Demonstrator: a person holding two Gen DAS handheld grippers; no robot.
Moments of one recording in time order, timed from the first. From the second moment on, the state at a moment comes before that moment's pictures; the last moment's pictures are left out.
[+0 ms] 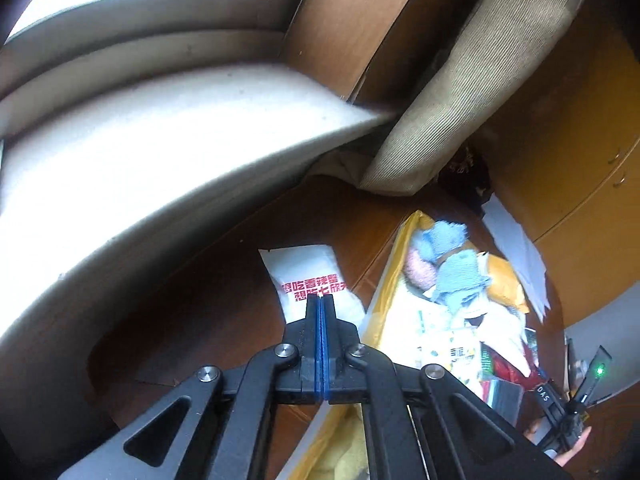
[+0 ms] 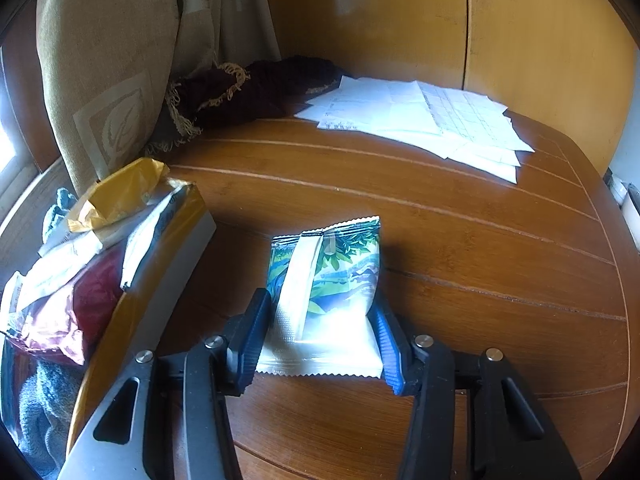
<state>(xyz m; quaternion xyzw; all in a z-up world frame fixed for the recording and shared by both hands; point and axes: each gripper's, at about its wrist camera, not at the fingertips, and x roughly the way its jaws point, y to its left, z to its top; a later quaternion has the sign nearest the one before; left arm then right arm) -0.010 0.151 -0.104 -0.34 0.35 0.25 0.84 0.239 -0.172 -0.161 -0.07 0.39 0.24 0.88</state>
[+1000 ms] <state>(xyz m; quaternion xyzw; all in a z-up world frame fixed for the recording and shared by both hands) 0.026 0.138 -0.137 -0.33 0.38 0.21 0.84 0.191 -0.063 -0.116 -0.13 0.37 0.43 0.82</state>
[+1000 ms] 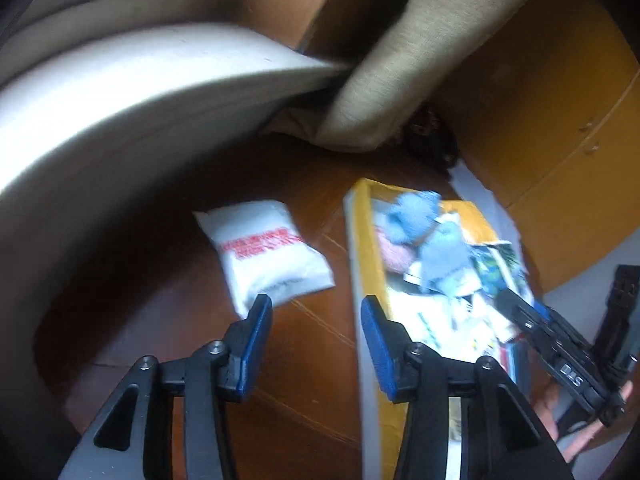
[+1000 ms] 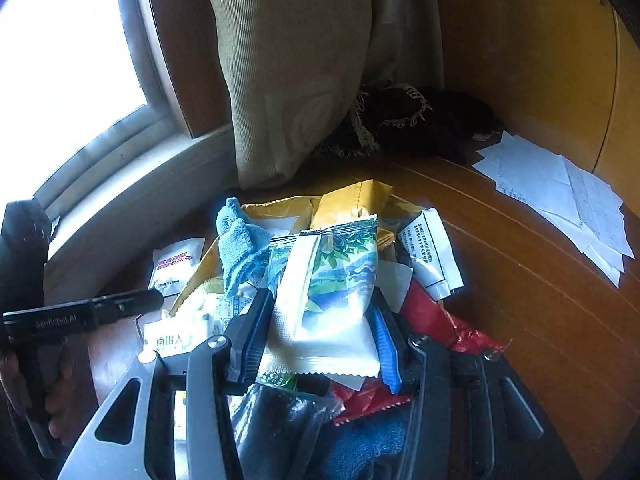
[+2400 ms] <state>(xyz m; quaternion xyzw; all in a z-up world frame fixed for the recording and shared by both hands) 0.040 0.106 -0.101 -0.30 0.34 0.17 0.88 0.186 -0.132 -0.100 0.01 0.36 0.47 0.81</state>
